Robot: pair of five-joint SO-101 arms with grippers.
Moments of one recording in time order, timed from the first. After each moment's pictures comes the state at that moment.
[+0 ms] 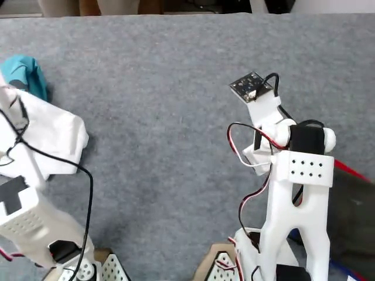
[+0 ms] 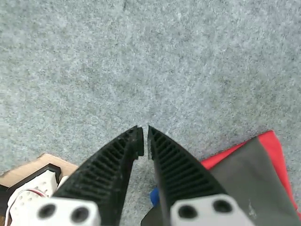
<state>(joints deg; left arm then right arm) -33.2 13.7 -14.6 81.3 -22.8 3.9 -34.2 25.6 91.5 31.0</state>
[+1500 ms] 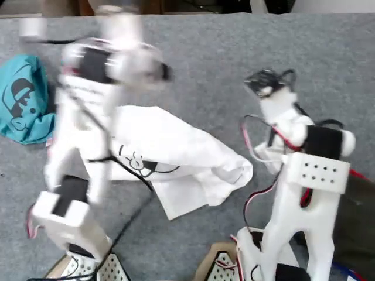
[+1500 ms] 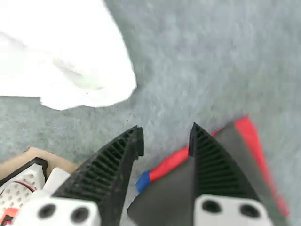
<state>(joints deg) 7.0 9.2 -45.6 100.3 8.6 6.2 -33.9 17.2 96.1 35.8</state>
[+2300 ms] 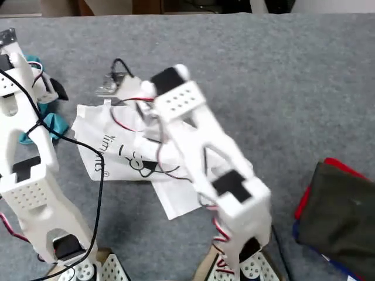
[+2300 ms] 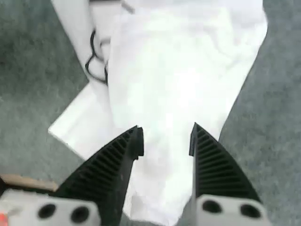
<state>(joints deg) -26.0 28.1 -35.3 87.5 -5.8 -37.3 25.2 -29.2 98.2 30.0</state>
